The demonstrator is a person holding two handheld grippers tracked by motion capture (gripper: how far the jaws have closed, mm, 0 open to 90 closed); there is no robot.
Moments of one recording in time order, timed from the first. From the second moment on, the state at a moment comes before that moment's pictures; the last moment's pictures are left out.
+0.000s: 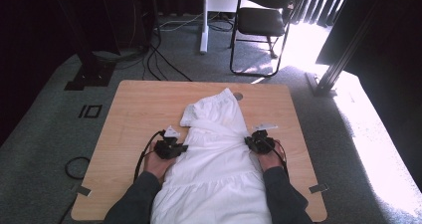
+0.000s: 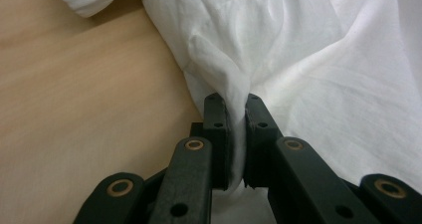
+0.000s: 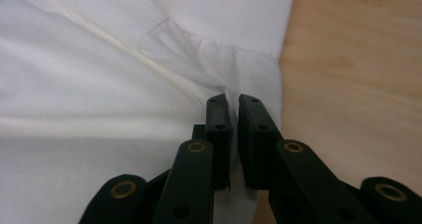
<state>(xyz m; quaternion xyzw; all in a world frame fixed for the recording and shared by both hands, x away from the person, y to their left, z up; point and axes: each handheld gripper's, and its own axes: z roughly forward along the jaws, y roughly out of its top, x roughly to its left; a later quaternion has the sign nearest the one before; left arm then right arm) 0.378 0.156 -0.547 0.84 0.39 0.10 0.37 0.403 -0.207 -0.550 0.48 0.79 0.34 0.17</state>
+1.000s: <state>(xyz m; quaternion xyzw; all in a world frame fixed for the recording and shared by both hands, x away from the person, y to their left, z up) 0.327 0.165 -0.552 0.84 0.37 0.12 0.38 0.410 -0.050 -0.513 0.29 0.87 0.36 0.15</state>
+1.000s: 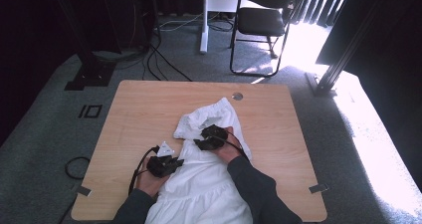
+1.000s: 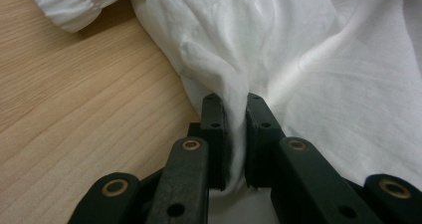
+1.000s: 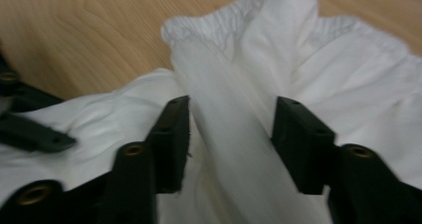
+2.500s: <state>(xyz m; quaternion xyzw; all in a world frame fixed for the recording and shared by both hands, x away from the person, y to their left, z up) 0.439 0.116 -0.516 0.81 0.41 0.13 0.39 0.432 -0.192 -0.537 0.52 0.78 0.35 0.11</state>
